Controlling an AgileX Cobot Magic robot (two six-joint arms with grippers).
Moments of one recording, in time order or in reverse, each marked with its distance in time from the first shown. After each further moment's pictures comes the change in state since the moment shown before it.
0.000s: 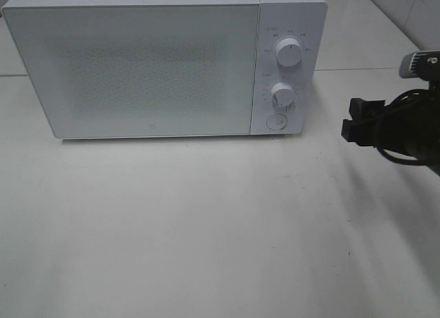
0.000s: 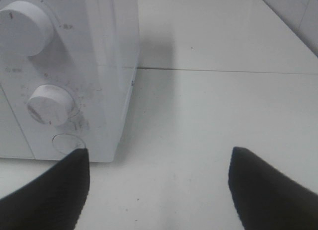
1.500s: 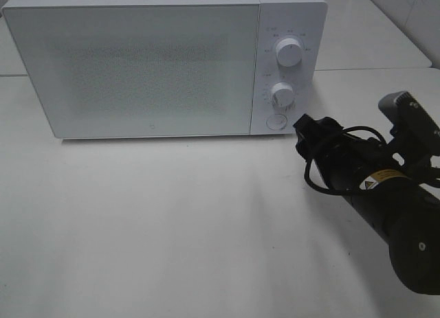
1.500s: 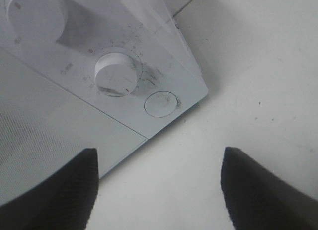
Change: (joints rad) left arm 0.000 0.000 0.000 0.000 0.000 0.000; right arm 0.350 0.242 -0.034 0.260 -0.193 0.887
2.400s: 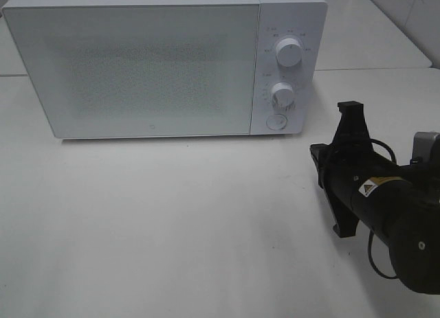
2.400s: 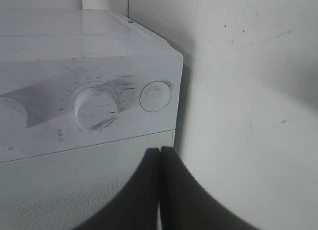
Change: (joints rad) left arm 0.000 0.000 0.000 0.000 0.000 0.000; right arm 0.000 0.000 0.000 0.015 0.054 0.696
